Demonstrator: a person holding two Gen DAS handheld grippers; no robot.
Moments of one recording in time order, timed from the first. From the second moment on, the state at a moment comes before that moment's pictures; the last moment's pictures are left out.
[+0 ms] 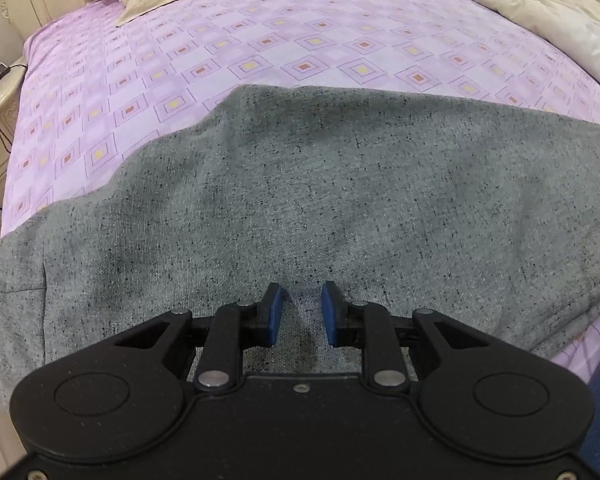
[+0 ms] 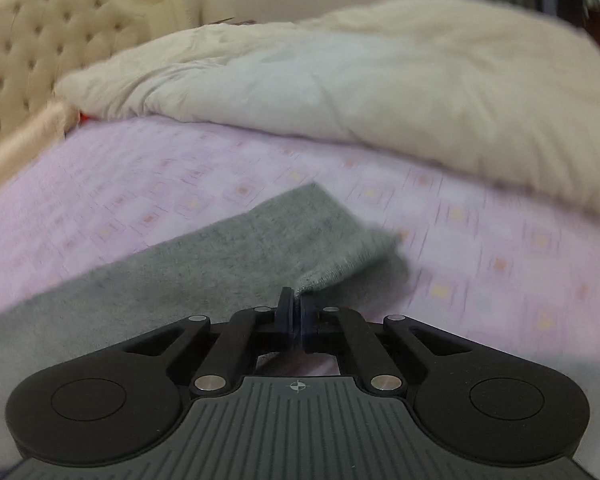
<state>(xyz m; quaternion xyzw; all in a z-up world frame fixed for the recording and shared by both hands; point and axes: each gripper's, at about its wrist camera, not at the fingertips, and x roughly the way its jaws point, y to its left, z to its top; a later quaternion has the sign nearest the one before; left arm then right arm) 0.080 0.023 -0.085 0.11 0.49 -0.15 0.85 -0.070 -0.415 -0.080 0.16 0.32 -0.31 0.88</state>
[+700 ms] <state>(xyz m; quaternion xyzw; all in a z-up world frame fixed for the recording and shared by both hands) 0.080 0.030 -0.084 0.10 0.49 -0.15 0.85 -0.136 -0.435 0.078 0.13 0.19 -0.31 0.92</state>
